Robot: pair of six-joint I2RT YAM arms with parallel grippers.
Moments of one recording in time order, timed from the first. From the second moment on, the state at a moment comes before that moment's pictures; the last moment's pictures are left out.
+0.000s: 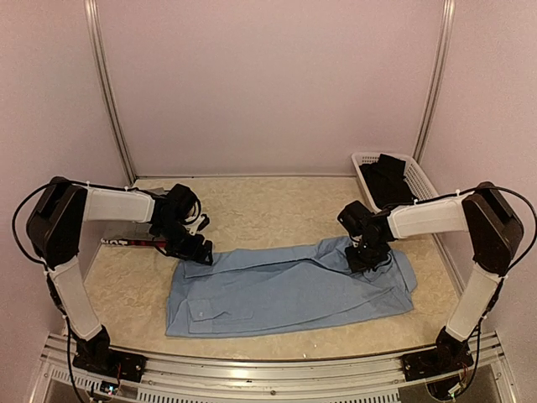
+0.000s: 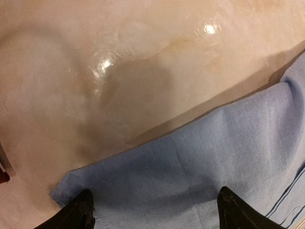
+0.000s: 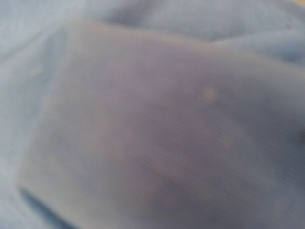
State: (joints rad) left arm -0.45 1.82 1.12 -0.58 0.15 -0.12; right arm 0.60 1.78 1.00 -0.57 0.32 0.36
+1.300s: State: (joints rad) left arm -0.67 1.45 1.01 -0.14 0.07 -0.21; right arm 0.64 1.32 1.21 -1.02 0.21 0.21
